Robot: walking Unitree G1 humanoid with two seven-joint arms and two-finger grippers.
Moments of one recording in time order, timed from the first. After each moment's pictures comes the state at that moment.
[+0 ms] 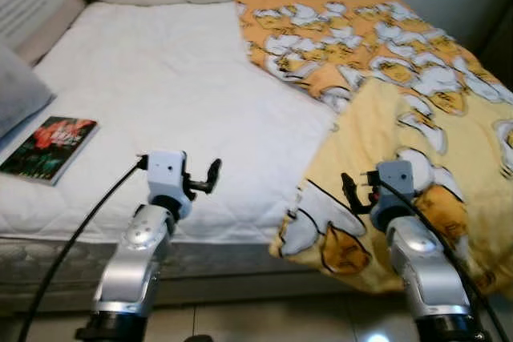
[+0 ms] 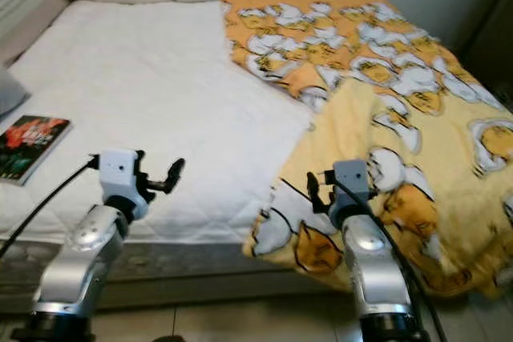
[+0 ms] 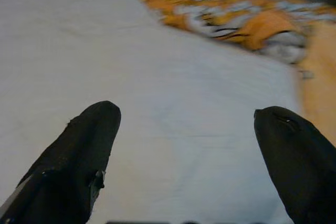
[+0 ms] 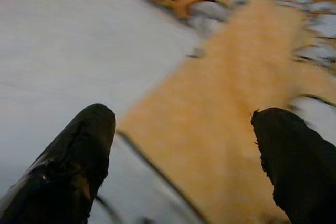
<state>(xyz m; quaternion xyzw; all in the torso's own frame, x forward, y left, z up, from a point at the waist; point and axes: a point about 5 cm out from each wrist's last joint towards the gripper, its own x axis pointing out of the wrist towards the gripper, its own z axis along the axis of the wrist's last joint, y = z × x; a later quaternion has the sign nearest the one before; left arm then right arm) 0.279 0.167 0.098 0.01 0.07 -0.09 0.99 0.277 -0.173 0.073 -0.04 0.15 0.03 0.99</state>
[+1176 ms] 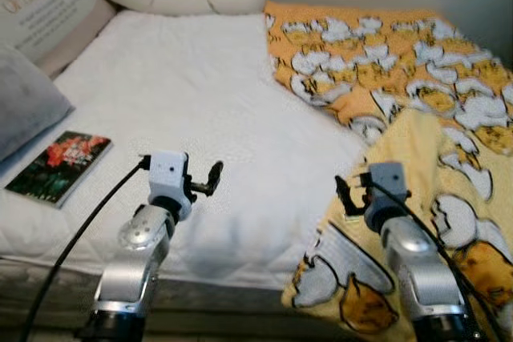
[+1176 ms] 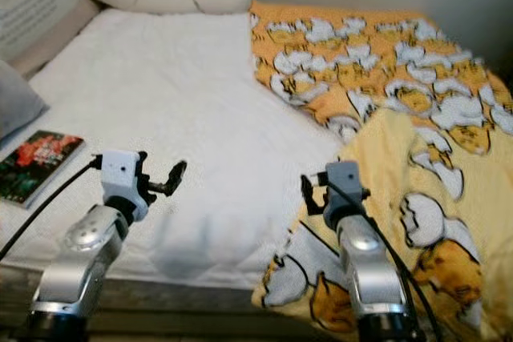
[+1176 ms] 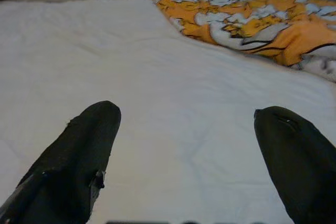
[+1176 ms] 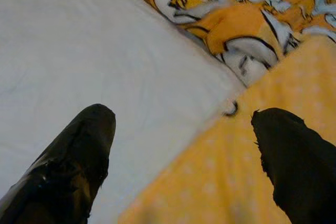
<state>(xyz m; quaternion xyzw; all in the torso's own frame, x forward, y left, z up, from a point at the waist) 0.280 0.161 0.099 0.03 0.08 -0.12 0.99 0.277 -0.176 0.073 -0.06 0.15 0.04 0.99</state>
